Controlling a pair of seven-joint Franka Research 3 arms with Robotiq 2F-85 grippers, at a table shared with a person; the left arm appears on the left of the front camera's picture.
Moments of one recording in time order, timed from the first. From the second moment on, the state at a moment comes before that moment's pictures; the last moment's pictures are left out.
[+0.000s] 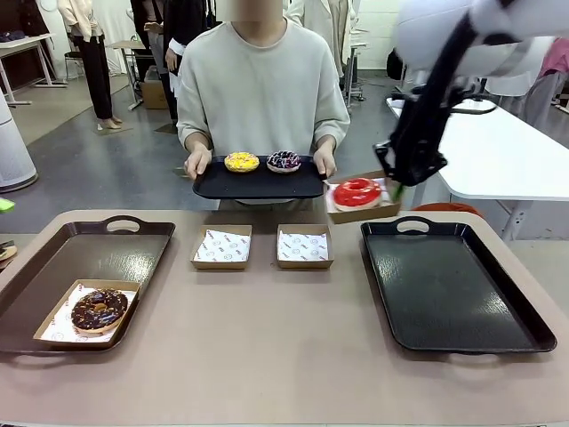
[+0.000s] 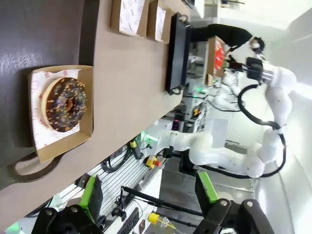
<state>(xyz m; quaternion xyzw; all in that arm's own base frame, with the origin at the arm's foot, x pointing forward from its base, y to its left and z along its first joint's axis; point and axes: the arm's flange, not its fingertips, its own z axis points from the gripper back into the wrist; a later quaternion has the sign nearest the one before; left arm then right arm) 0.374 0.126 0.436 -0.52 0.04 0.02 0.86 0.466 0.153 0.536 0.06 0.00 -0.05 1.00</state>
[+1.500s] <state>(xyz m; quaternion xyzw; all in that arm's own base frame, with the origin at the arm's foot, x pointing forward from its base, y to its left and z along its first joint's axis) 0.534 -0.160 0.431 -0.10 0.02 -0.04 0.99 0.415 0.028 0.431 0.08 0.07 -0.04 0.99</state>
